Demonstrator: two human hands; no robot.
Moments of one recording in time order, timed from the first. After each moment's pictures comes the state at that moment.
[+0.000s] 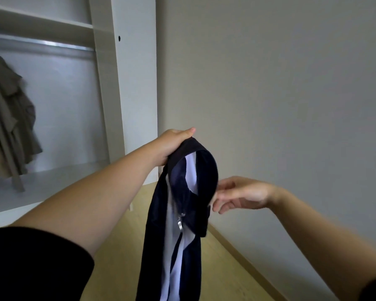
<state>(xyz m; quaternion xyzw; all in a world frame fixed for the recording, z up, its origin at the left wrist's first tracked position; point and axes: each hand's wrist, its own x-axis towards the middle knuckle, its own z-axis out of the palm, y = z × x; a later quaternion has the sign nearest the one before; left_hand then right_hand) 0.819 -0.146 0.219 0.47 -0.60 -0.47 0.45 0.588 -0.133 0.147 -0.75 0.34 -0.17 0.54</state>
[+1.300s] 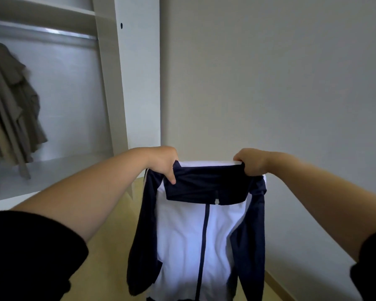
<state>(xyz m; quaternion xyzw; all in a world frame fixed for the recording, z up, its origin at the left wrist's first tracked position) 0.845 -0.161 0.175 0.58 -0.81 -0.12 0.00 0.573 -0.169 0.190 -0.82 0.56 0.03 0.04</state>
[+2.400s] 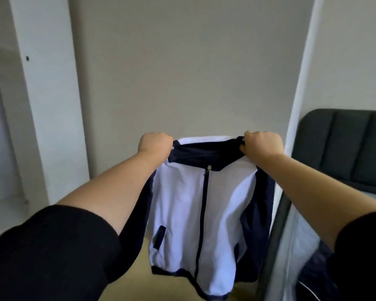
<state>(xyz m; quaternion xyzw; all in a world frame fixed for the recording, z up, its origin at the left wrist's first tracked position) 0.646 -0.091 0.251 0.52 -0.79 0.27 0.15 0.389 0.009 0.259 -0.56 0.74 -0.10 -0.35</state>
